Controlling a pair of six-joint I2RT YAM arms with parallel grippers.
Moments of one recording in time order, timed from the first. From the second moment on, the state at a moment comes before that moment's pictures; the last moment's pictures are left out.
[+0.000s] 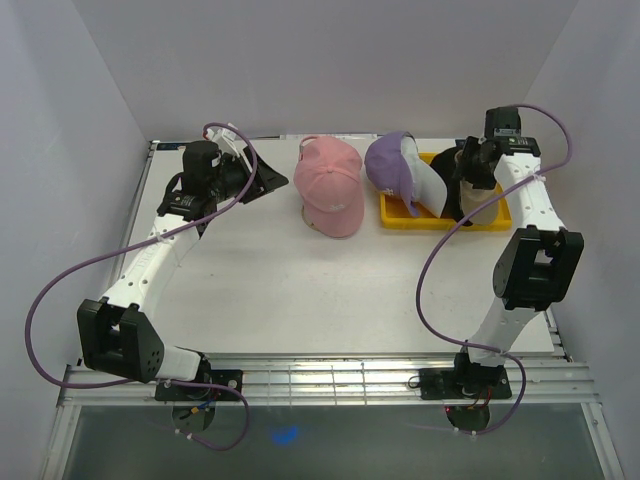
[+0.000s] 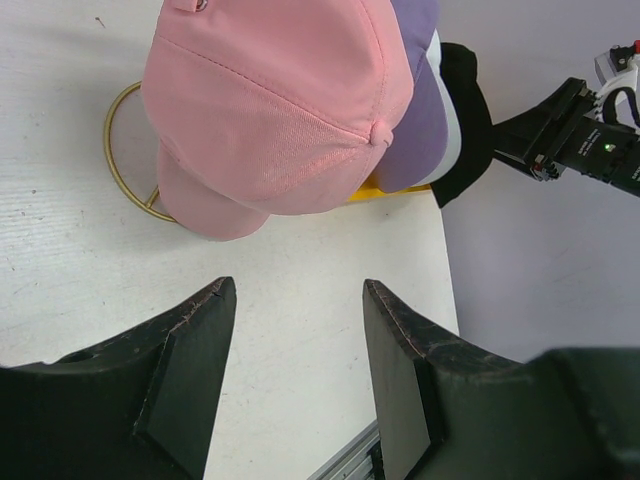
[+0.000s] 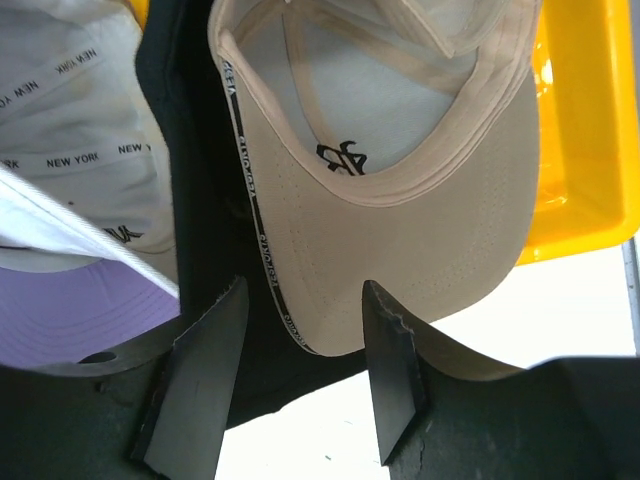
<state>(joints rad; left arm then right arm) -0.24 1.38 1.23 -0.26 0.43 -0.68 -0.05 1.81 1.73 -0.82 0.02 0.23</state>
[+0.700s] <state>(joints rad) -0.24 1.38 1.23 -0.26 0.43 -0.68 -0.05 1.81 1.65 -0.78 0.05 0.19</state>
